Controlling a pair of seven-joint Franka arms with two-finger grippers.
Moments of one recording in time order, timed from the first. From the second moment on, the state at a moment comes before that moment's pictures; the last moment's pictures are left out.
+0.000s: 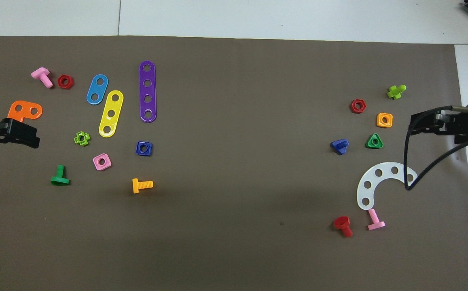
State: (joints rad) left arm 0.00 0.01 -0.03 -1.58 -0.01 1.48 0.04; right arm -0.01 -0.04 0.04 -1.65 -0.02 1.63 0.23
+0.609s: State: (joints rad) left arm 0.00 0.00 -0.04 -1.64 -0.01 1.59 0.03; right arm -0.02 -0.04 0.04 -1.66 -0.02 1.63 0.23
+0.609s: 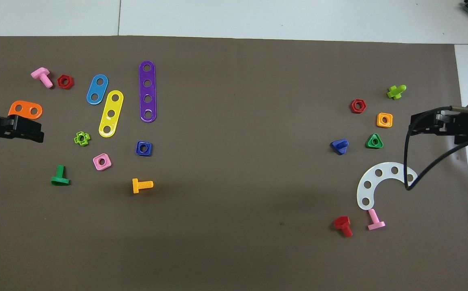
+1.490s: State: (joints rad) left arm -0.10 0.08 -0.04 -1.76 -0.01 1.83 -0.09; right arm 0.01 0.06 0.04 -1.74 -0.02 1.92 0.23
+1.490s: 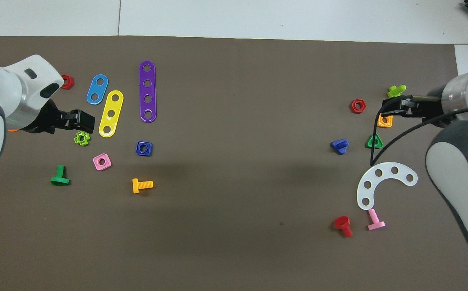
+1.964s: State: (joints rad) left arm -0.17 0.10 -0.05 -2.00 -0.01 2.13 -0.14; right arm 0.04 0.20 0.04 -1.88 -0.02 2.16 0.23
